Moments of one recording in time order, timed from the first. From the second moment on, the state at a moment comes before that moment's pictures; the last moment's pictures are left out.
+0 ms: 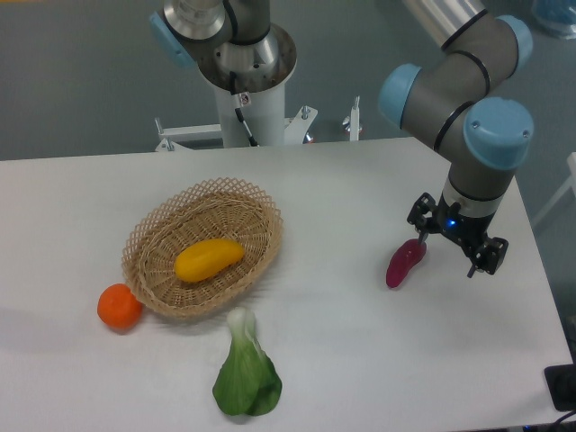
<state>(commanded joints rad) 2.70 -2.02 -1.47 -1.11 1.54 1.46</state>
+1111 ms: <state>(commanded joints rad) 2.64 -1.95 -1.59 -1.12 1.54 1.44</state>
